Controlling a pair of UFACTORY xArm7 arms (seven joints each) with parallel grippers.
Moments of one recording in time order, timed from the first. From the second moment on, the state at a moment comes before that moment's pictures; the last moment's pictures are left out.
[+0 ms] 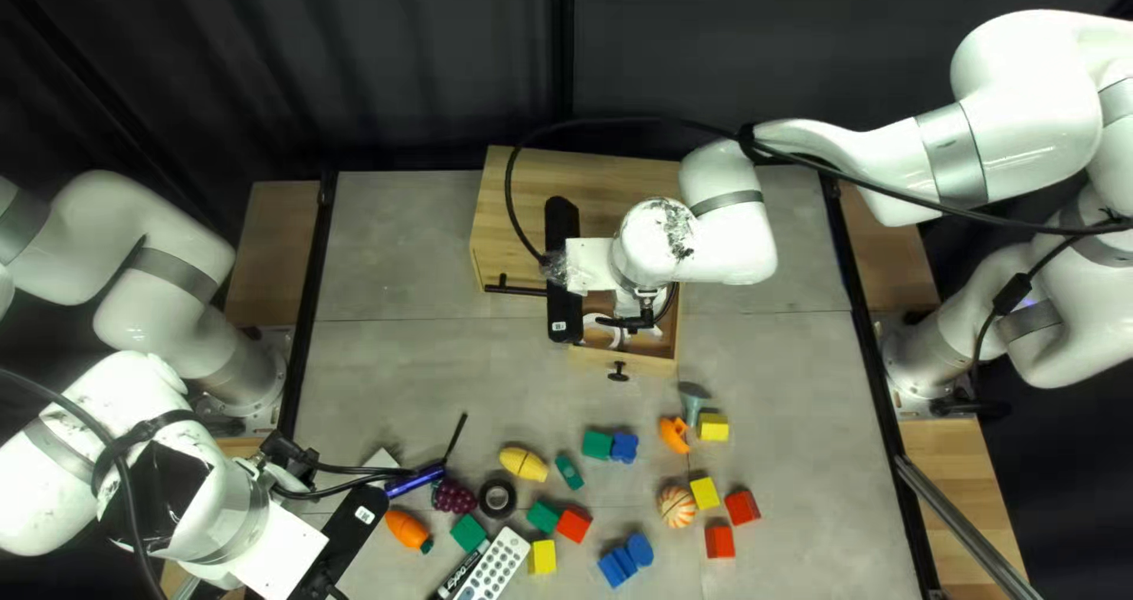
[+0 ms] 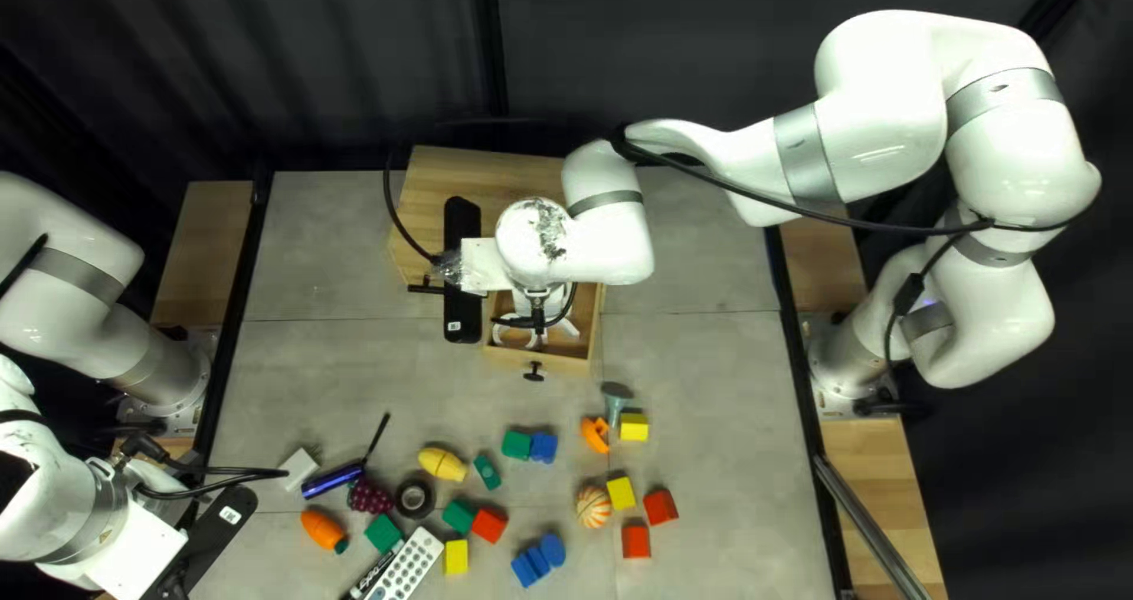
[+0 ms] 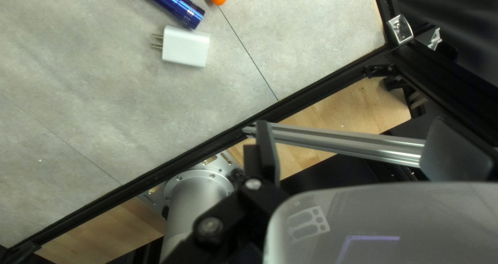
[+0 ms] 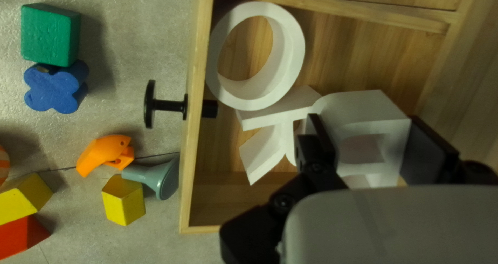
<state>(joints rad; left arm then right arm) -0.36 -0.53 -0.44 0.76 -0.32 1.35 -0.09 0.13 0.11 -0.14 1.12 -0.33 1.01 0.17</state>
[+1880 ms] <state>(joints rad) -0.36 -0.53 -0.44 0.76 -0.32 1.35 -0.09 0.39 0.08 0.12 1.13 -0.06 1.08 -0.24</state>
